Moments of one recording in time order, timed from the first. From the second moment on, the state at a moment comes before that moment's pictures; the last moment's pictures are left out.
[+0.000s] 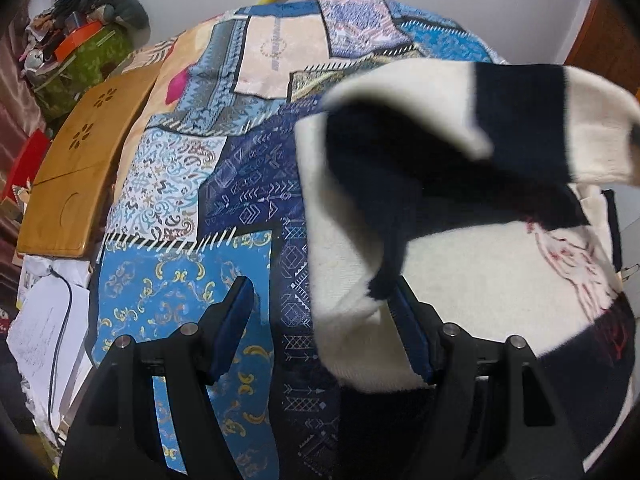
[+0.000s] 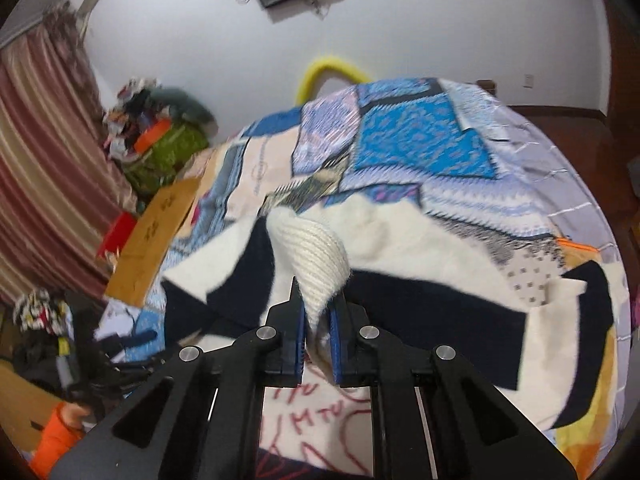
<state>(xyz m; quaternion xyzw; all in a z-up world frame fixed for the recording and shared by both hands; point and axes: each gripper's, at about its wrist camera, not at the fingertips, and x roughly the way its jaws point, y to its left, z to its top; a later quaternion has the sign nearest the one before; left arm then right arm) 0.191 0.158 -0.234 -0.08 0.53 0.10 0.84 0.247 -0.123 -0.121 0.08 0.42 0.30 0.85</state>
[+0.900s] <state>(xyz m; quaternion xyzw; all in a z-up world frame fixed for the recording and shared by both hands) 0.189 0.161 -0.239 -0.04 0.53 0.16 0.83 0.261 -0.247 -0.148 0.13 0.44 0.19 0.87</state>
